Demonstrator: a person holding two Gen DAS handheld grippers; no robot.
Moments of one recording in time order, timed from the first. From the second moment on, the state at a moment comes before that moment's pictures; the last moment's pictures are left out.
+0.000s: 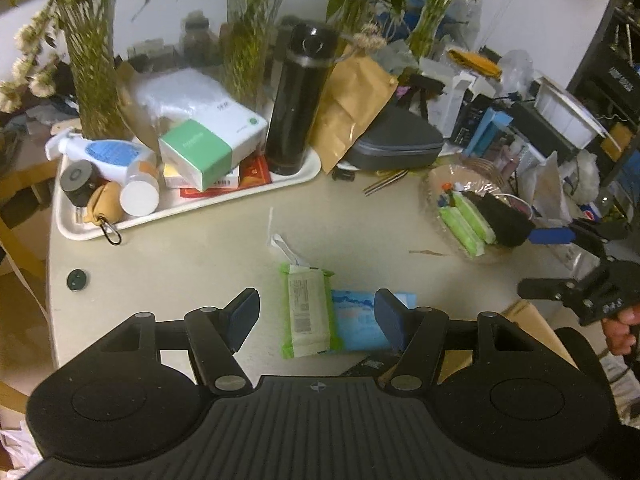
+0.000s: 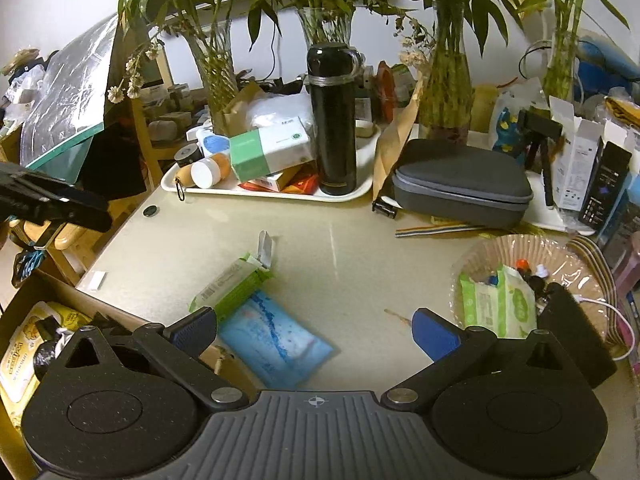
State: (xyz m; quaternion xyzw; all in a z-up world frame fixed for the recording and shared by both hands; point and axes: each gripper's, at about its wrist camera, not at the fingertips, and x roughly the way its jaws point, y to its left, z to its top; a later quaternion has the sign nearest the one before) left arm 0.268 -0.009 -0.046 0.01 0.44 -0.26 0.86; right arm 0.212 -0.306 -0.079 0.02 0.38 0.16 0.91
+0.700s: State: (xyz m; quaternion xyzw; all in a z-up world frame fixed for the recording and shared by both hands) left arm 0.351 -0.044 -0.108 0.03 0.57 -0.24 0.79; right arm 0.220 -0.322 -0.091 0.02 0.38 0.14 0.91
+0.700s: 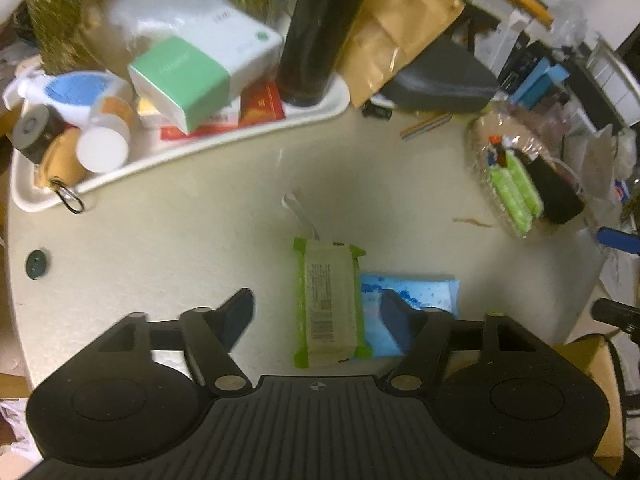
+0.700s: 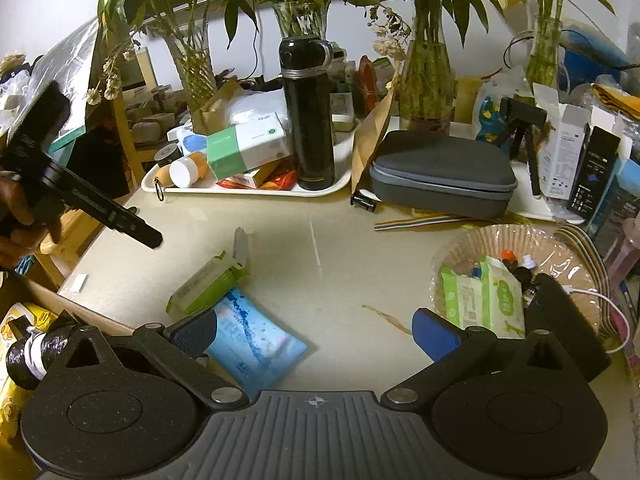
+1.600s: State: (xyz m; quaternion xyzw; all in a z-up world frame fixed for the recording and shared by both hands) left arm 0.386 -0.071 -0.189 -0.01 0.67 -0.23 0.71; right arm 0.217 -0.334 -0.096 0.04 0.38 0.13 0.91
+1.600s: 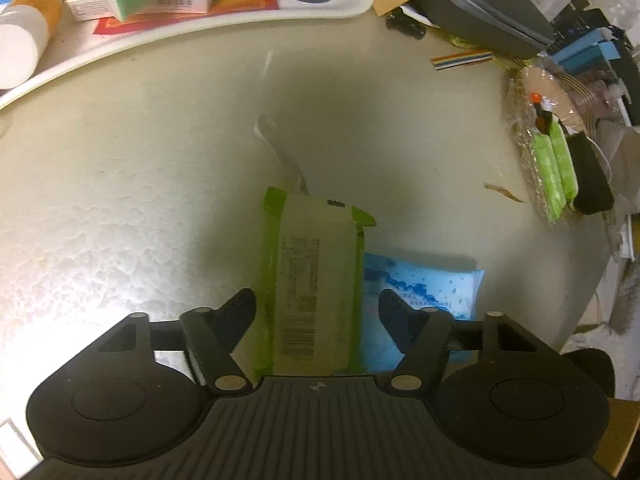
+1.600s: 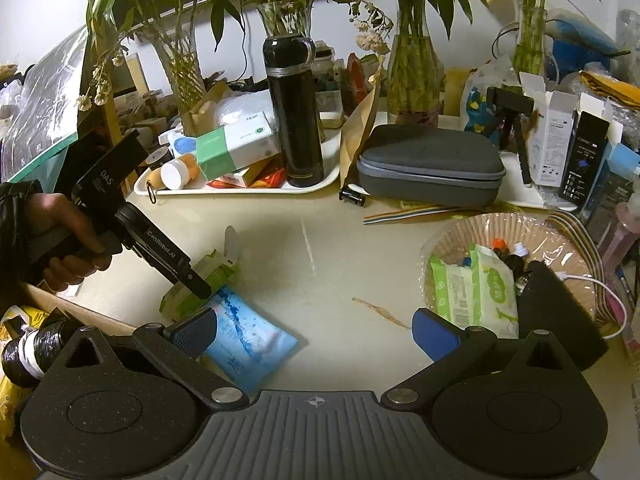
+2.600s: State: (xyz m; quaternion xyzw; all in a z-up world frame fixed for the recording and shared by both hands) left arm 0.330 -0.029 -0.080 -0.01 0.49 -0.28 0.83; right arm 0.234 -0.314 -0.070 0.01 0.37 0.16 0.92
